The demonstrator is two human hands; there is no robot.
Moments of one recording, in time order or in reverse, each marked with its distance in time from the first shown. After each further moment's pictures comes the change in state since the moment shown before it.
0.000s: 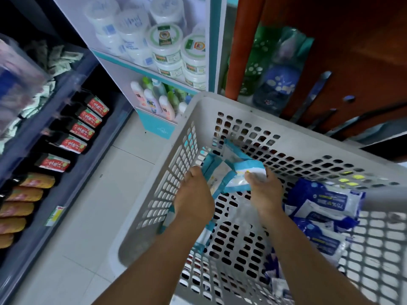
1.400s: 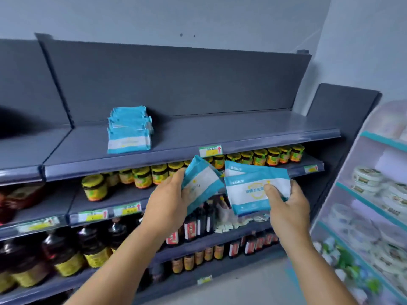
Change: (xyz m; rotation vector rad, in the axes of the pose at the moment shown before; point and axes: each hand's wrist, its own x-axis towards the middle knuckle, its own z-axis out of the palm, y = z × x) left_hand -0.412 -0.434 -0.398 -0.193 1.153 -0.127; right_hand -0.578 -0.289 0.226 0.215 -0.630 -1.037
